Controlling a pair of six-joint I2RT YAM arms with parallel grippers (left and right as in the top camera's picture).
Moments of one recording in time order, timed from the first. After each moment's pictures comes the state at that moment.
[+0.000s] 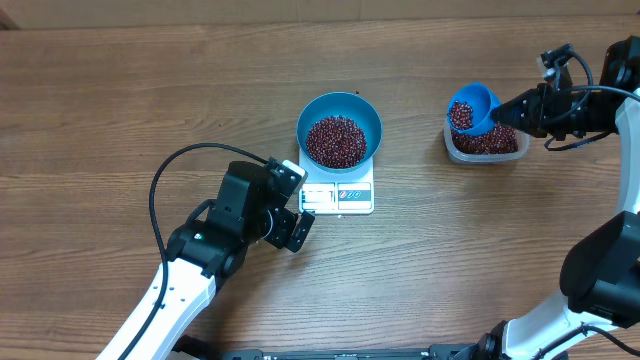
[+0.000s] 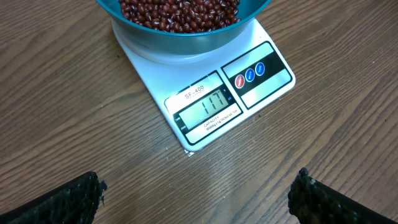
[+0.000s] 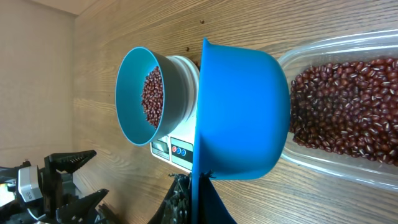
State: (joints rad) left arm -0.43 1.15 0.74 -0.48 0.15 0.08; right arm -0.35 1.86 1.73 -1.32 -0.85 -0.26
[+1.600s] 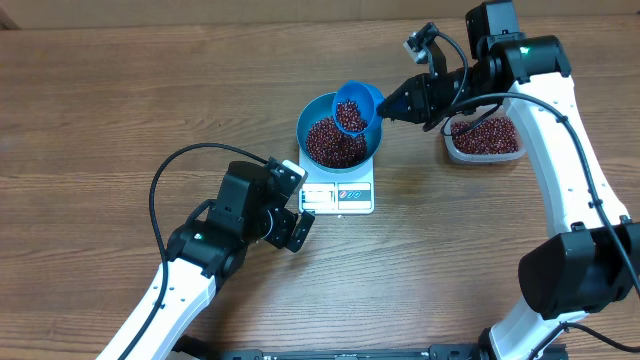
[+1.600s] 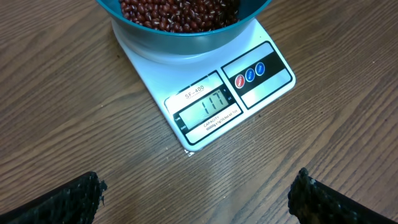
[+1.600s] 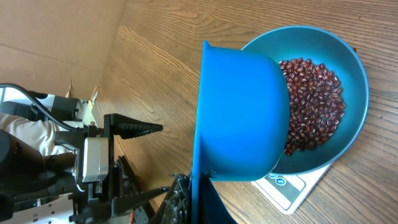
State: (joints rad) left arm -0.43 1.15 0.74 -0.48 0.15 0.08; right arm 0.14 1.86 1.84 -1.21 -0.89 -0.14
